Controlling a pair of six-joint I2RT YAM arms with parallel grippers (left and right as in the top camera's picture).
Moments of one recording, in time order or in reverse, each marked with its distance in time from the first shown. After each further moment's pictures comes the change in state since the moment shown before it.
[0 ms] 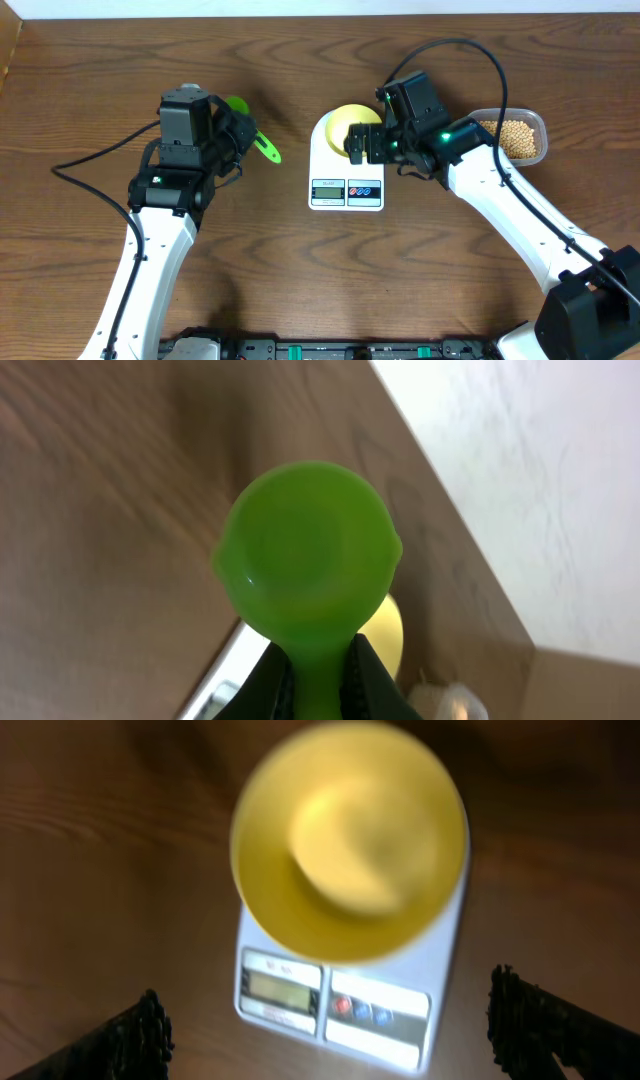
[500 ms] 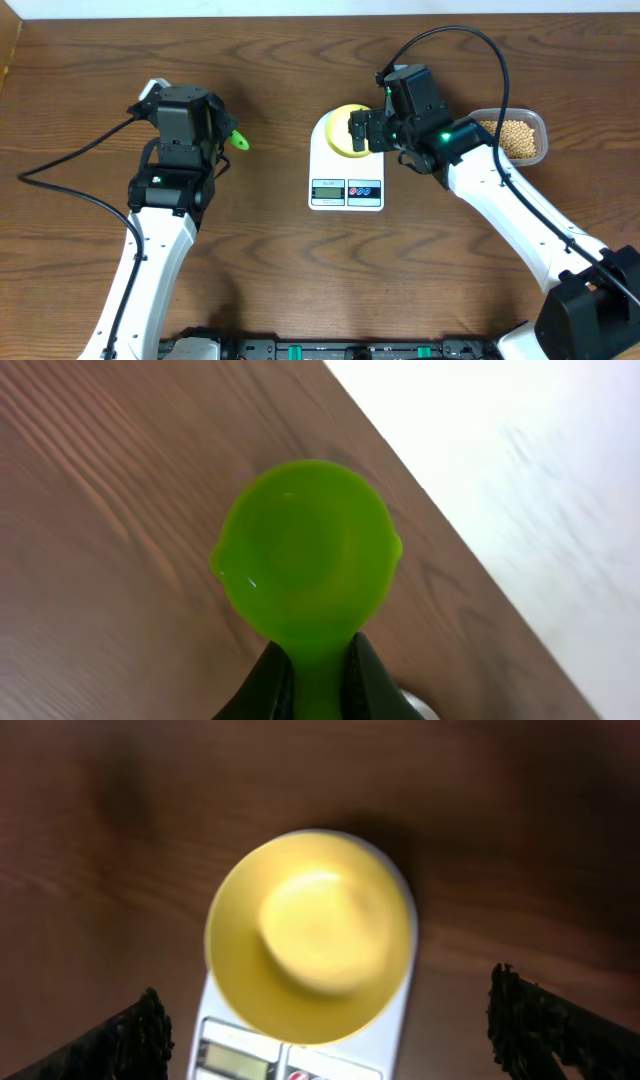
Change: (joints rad) left arm 0.000 0.000 0.000 0.035 -0.391 0.088; right arm 0.000 0.000 0.000 0.086 0.171 -0.091
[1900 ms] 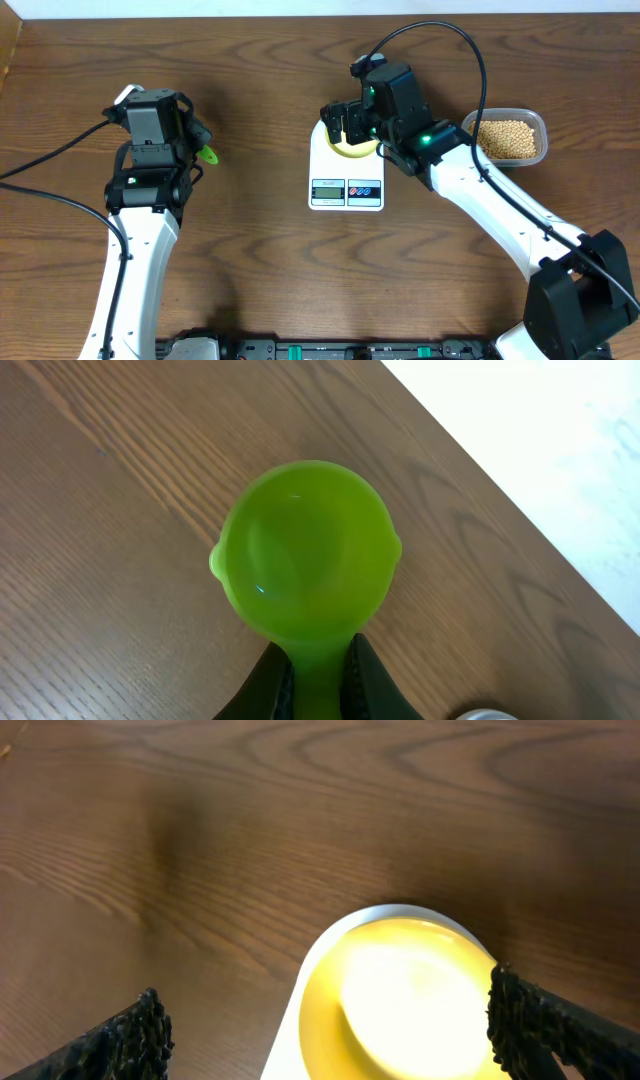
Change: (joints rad) left arm 0.137 0.000 0.000 -0.080 0.048 0.172; right arm 0.049 0.060 0.000 0.235 -0.095 -0.024
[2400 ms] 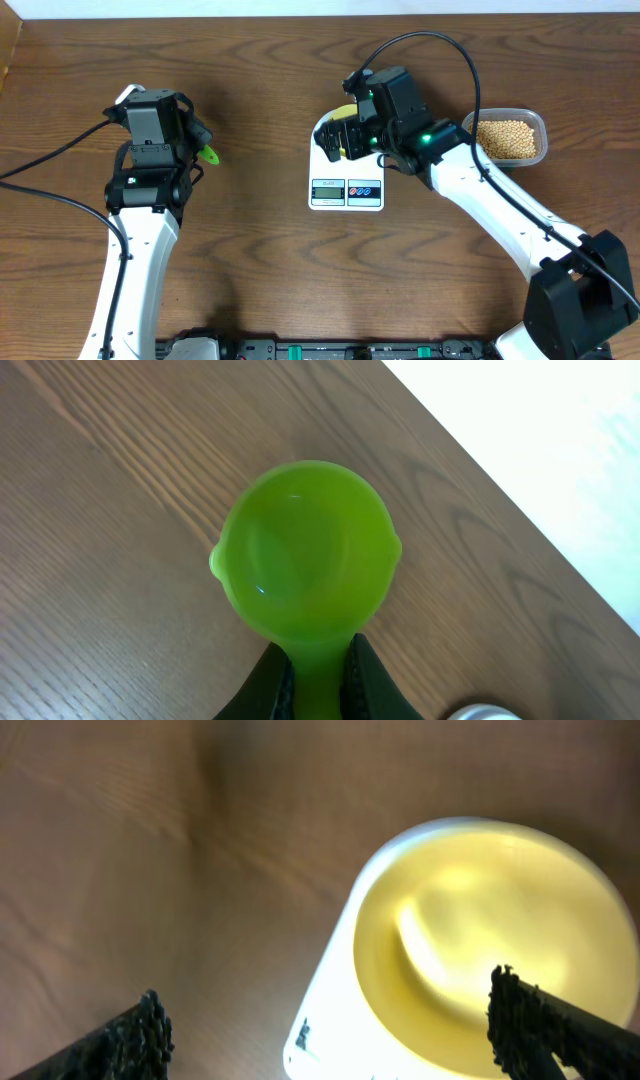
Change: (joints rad) left arm 0.000 0.000 0.000 -0.002 0.015 0.000; right arm -0.005 0.000 0.014 -0.161 -0.189 -0.022
